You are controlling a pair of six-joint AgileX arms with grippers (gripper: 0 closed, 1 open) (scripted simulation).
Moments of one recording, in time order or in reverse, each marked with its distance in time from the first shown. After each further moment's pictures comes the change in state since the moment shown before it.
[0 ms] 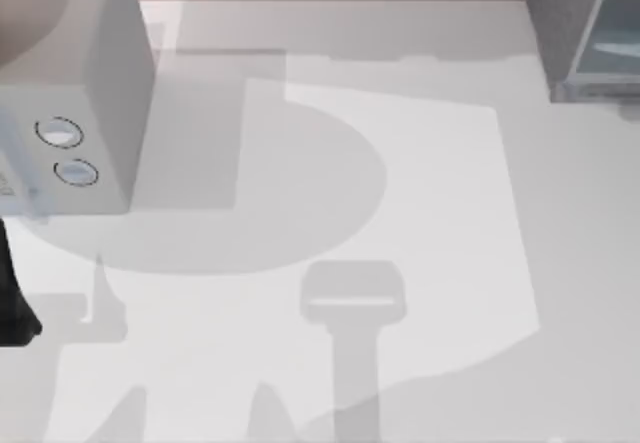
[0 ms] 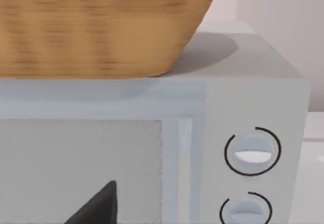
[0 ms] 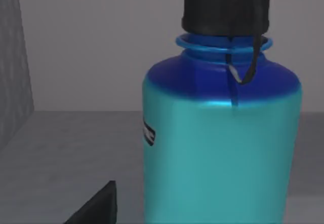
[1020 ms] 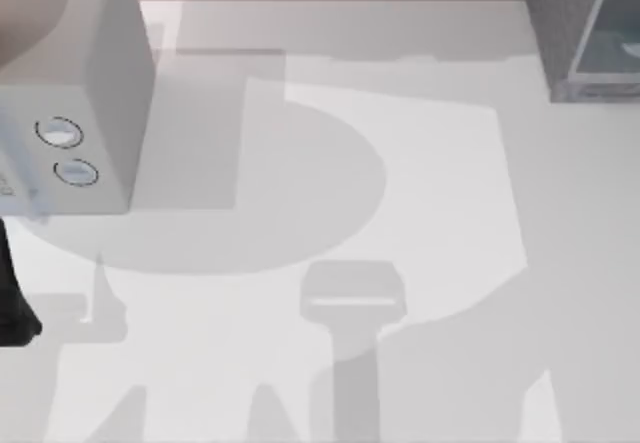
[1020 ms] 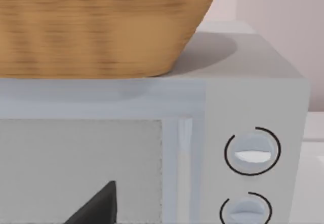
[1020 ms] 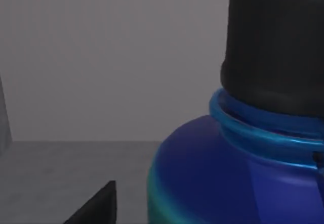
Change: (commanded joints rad) left arm 0.000 0.000 0.000 0.000 0.000 0.000; right arm 0.047 0.163 0.342 -0.187 0.049 -0.002
